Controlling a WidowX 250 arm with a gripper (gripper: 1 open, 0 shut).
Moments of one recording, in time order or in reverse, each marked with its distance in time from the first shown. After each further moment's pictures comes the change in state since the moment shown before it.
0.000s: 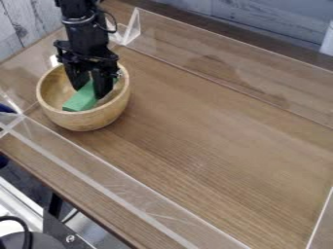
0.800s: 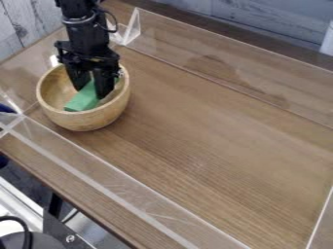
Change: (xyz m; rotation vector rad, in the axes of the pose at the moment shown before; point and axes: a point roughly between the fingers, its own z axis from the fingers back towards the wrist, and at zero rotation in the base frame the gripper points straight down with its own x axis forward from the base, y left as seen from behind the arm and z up) arm 0.002 -0.001 0.007 0.000 -0.025 0.014
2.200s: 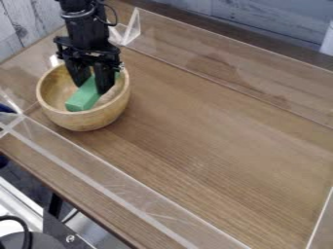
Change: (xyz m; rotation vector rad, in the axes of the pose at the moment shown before) arm -0.001 -0.004 0.001 -0.023 0.008 0.017
